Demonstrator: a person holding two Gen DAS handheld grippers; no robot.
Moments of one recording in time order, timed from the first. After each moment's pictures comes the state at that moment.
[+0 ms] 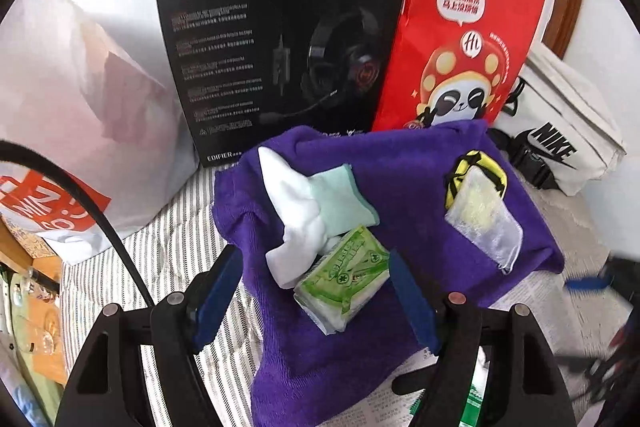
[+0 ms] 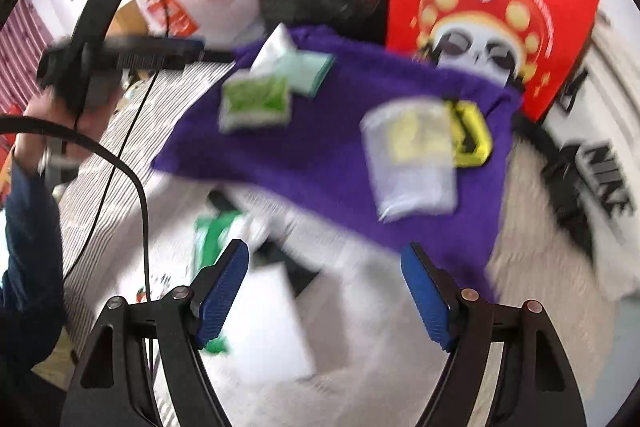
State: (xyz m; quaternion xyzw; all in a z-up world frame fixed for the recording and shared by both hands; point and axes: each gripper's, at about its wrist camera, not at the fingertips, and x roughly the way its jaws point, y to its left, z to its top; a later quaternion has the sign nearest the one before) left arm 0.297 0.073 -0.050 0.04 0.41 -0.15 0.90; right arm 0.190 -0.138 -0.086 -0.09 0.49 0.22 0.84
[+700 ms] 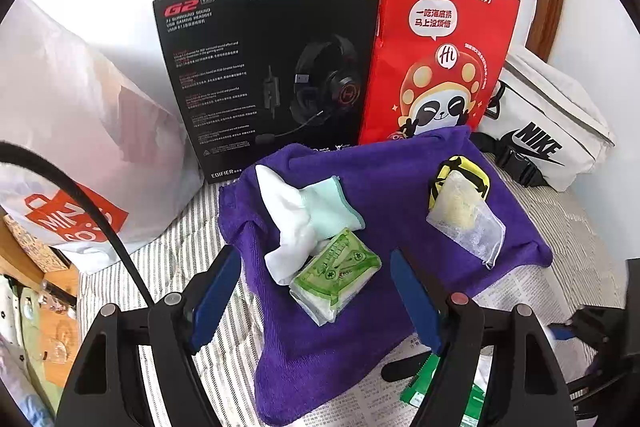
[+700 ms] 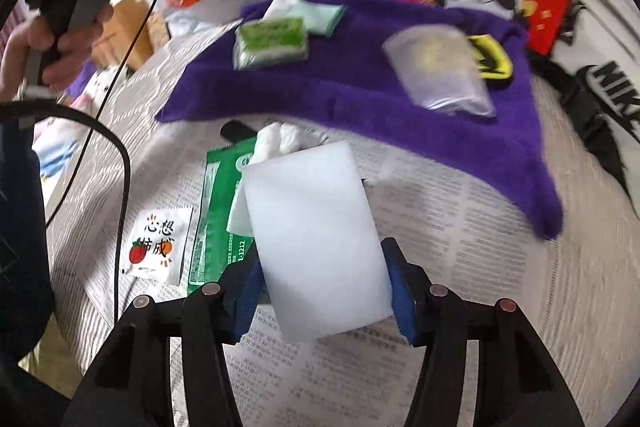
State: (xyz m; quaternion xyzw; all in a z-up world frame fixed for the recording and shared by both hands) left arm 0.273 0.066 -0.026 0.07 0.39 -0.15 0.91; right arm 0.144 -0.137 -0.132 -0.06 0.48 0.19 0.85
